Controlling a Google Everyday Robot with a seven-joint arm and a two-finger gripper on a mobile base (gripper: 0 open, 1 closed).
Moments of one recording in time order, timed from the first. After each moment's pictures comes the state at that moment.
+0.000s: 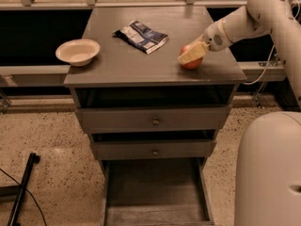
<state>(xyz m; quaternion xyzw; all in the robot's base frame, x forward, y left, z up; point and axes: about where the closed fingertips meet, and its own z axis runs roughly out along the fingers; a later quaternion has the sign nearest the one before) 0.751 -0.138 0.856 -0.46 0.79 0.22 0.34</state>
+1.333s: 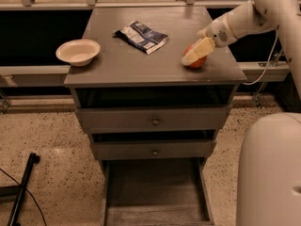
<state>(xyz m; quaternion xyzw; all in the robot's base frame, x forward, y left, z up) 0.744 -0.138 0.874 -0.49 0.76 0.22 0.36</state>
